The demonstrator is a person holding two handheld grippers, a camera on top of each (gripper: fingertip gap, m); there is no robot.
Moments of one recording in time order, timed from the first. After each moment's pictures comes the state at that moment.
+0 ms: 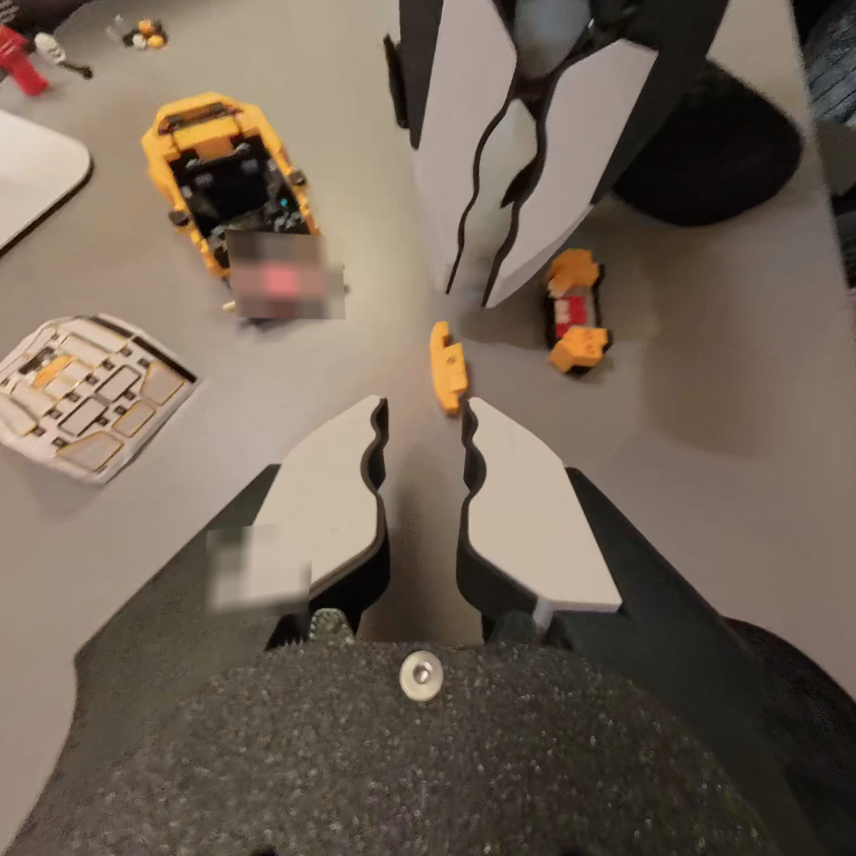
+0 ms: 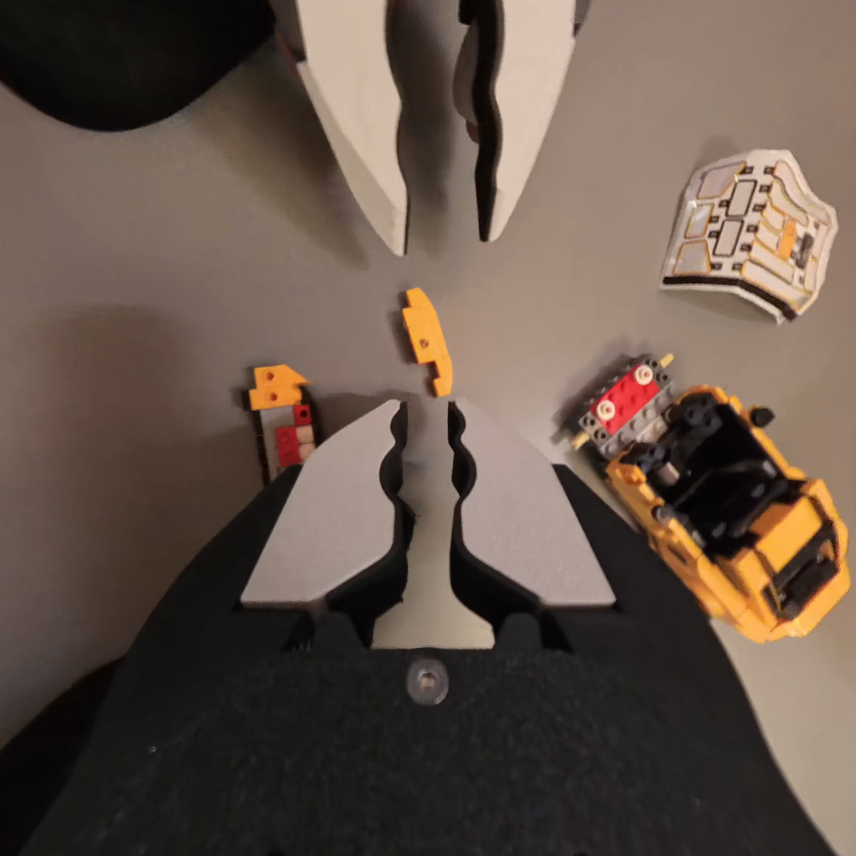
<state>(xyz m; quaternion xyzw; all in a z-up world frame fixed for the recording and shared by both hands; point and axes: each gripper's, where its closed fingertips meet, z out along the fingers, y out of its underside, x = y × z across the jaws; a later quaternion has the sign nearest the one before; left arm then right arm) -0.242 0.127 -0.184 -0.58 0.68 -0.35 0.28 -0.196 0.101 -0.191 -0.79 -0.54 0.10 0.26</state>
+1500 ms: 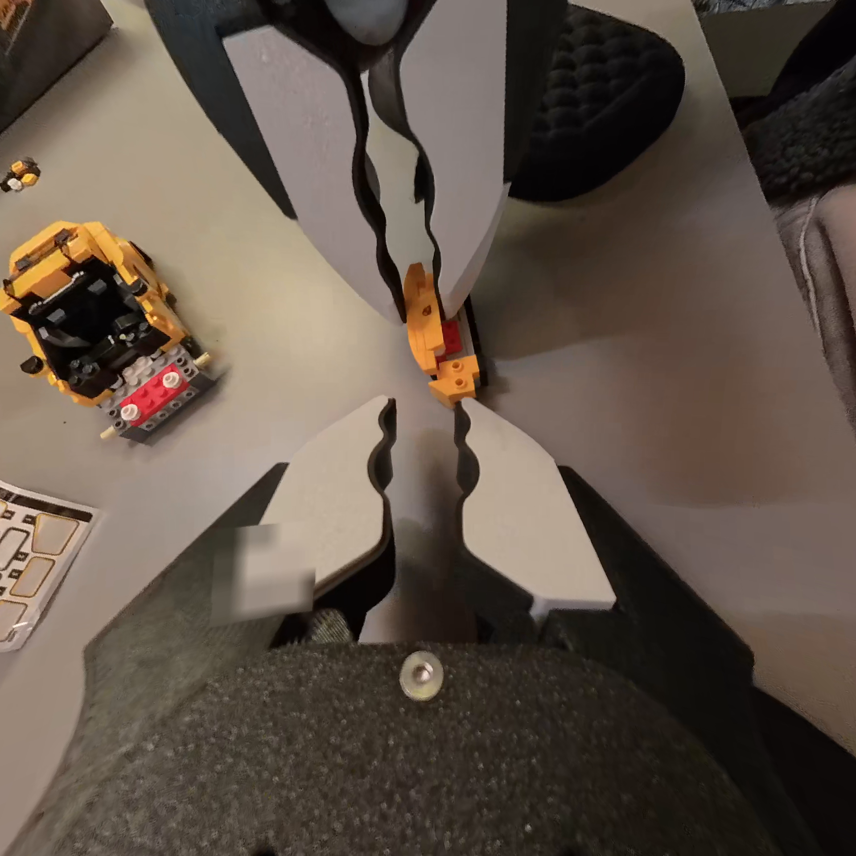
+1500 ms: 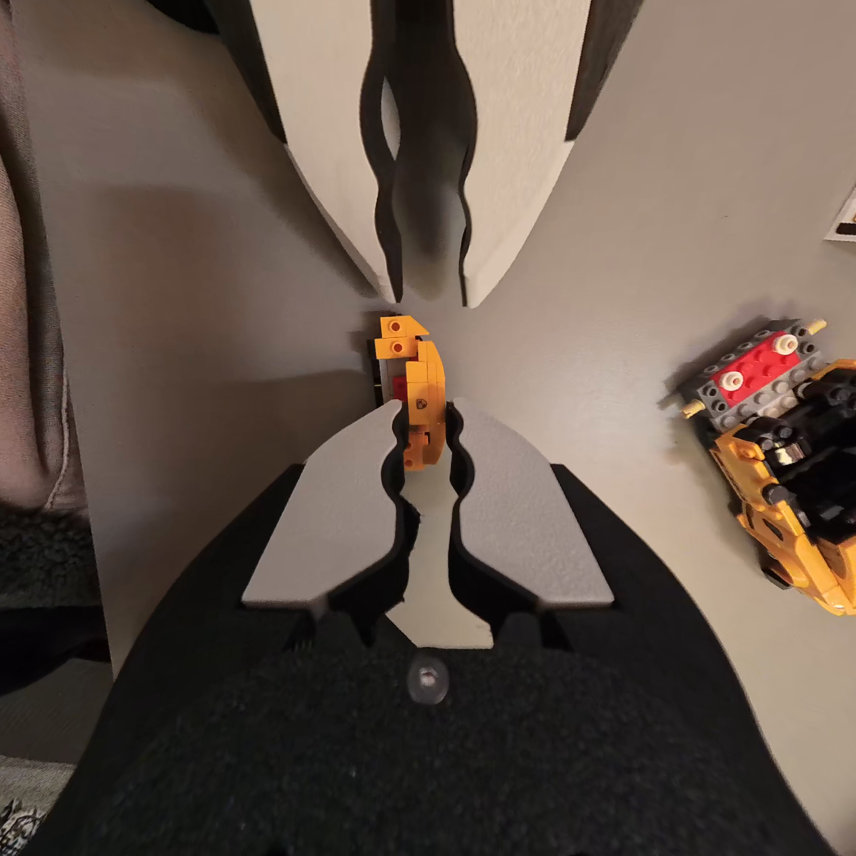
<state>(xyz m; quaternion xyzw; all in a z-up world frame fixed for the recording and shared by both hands) -0.226 0.063 -0.189 -0.47 0.76 -0.33 0.30 -0.194 0.050 -0.191 -0.80 -0.57 0.10 0.14</state>
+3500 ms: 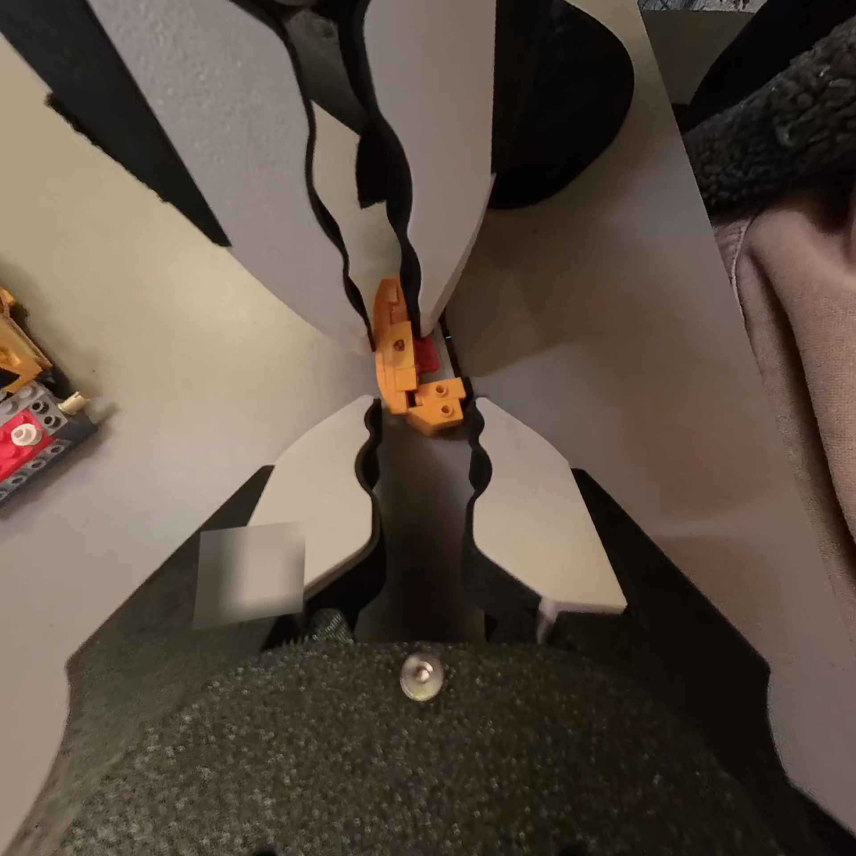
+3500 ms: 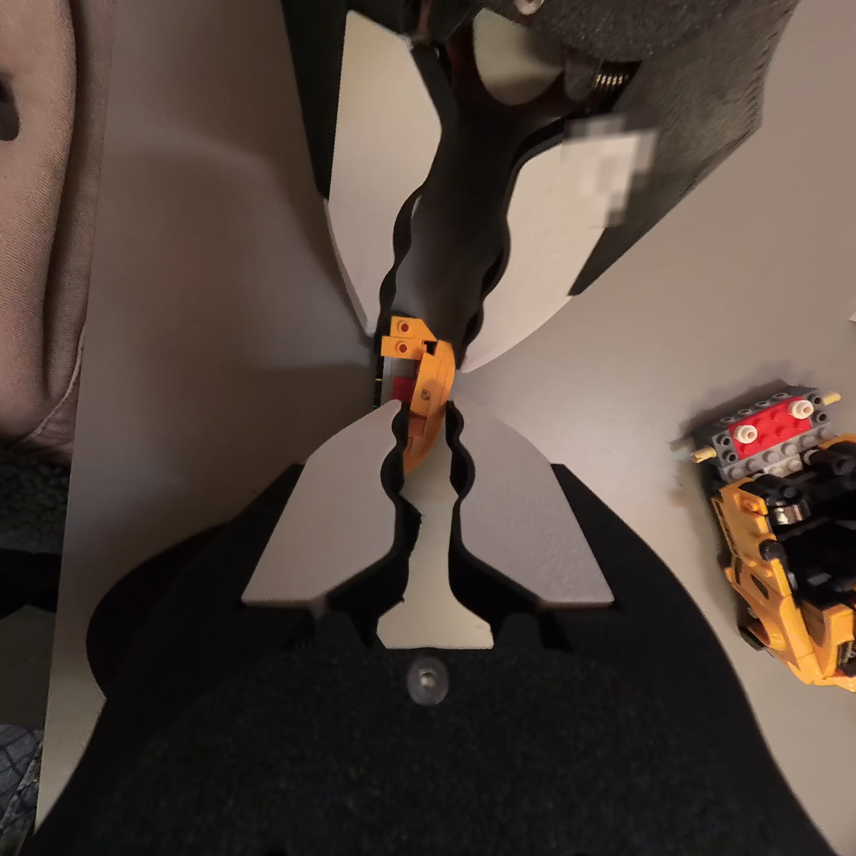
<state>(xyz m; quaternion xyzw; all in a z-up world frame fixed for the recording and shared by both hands) -0.212 0.036 -0.205 -0.47 0.78 -0.36 0.21 -0.195 0.039 -0.190 -0.74 -0.64 0.12 0.15</state>
